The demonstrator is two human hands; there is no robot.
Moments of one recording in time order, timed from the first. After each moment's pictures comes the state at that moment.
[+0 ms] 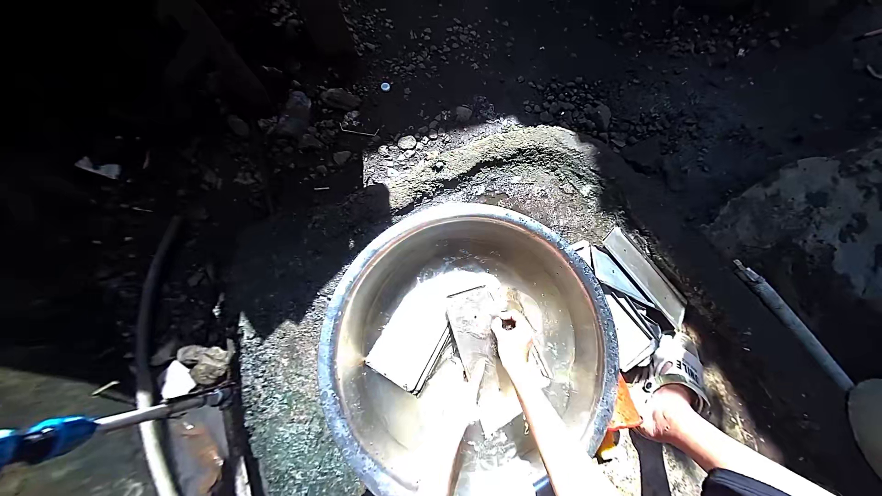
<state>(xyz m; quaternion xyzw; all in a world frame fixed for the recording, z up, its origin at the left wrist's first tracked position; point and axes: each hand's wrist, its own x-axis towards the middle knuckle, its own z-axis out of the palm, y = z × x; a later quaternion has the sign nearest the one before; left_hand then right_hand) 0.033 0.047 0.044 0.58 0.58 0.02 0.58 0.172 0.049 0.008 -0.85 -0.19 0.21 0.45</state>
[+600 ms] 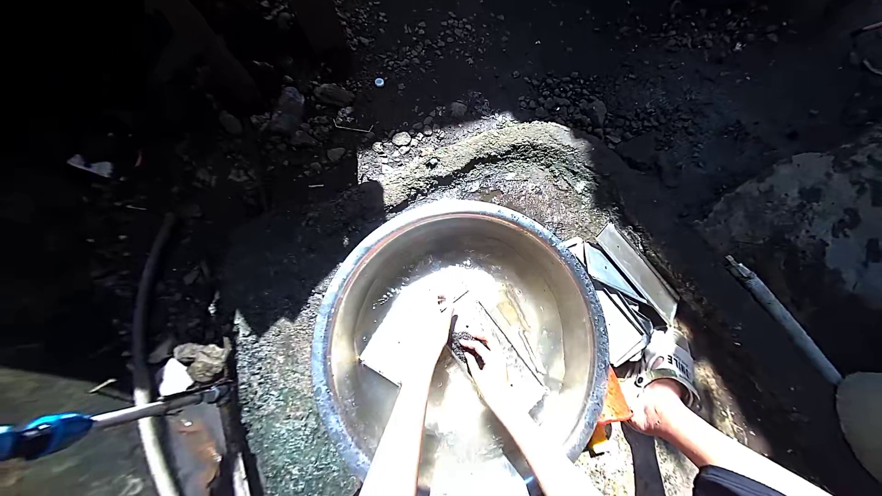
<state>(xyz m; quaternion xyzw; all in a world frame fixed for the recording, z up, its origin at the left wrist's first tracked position) 0.064 0.161 0.056 0.72 0.55 -0.05 0.41 0.129 -0.003 -0.005 -0.75 -0.42 0.25 0.44</state>
